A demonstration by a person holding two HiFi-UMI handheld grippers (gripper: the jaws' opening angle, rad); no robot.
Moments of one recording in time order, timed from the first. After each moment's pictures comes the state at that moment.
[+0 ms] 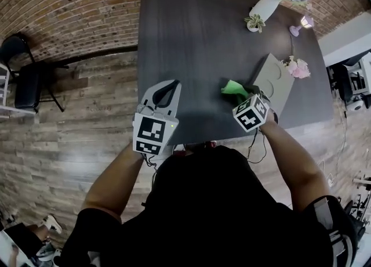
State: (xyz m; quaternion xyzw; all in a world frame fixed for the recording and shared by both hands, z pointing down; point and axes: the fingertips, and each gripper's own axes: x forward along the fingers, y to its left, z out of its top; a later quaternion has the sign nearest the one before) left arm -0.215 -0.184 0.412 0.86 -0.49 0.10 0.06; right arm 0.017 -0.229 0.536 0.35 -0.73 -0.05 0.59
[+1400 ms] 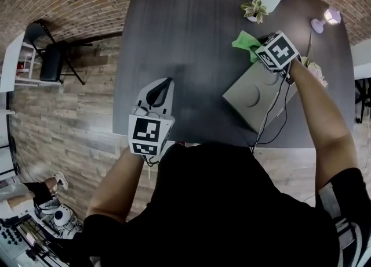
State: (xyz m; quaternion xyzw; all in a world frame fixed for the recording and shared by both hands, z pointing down) left arm -0.091 -0.224 0.428 0.77 -0.59 0.21 0.10; right arm 0.111 -0.429 0.529 0.19 -0.84 0.06 0.51
